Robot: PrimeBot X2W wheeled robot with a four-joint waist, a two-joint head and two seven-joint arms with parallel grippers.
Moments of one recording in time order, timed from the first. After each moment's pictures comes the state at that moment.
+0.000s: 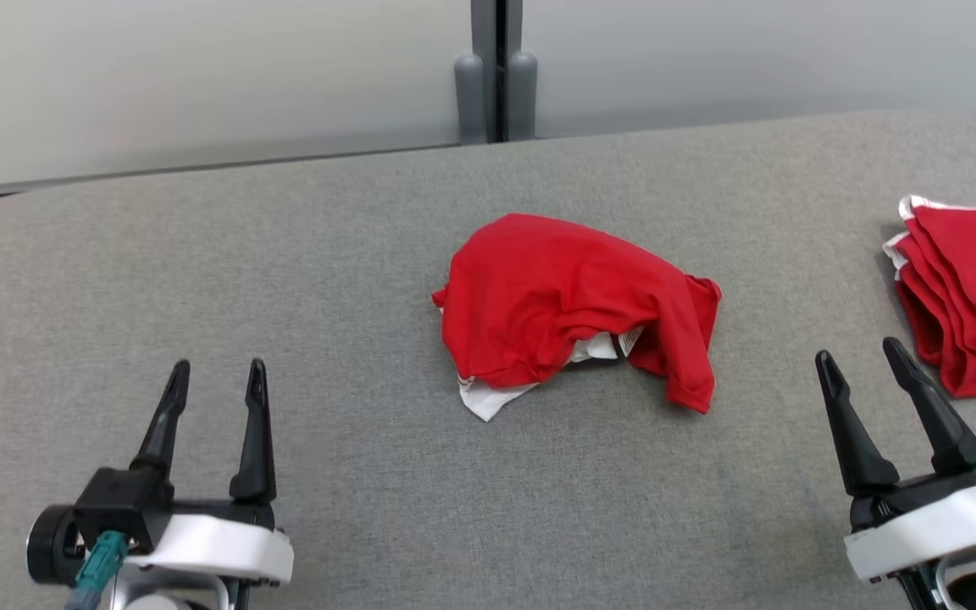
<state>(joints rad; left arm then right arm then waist) -0.06 0.21 -0.21 0.05 -0.34 0.15 -0.24 -0.04 -0.30 0.15 -0.02 0.39 0.13 -0.06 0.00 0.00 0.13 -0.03</state>
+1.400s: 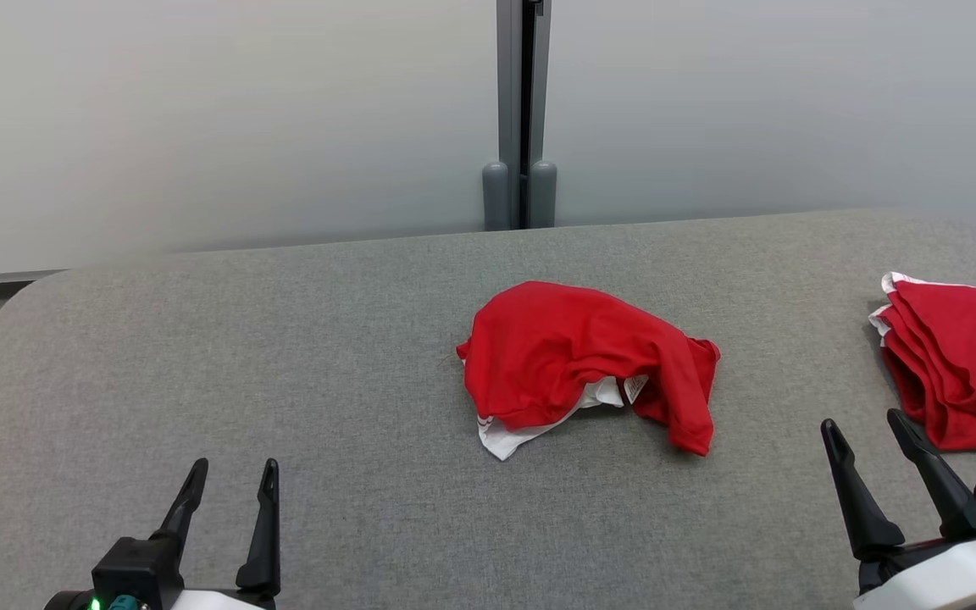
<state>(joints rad) 0.11 0.26 -0.25 0.01 -0.37 0.17 -0.15 0.11 -0.26 0.09 -0.07 0.36 0.13 0.03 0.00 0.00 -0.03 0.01</state>
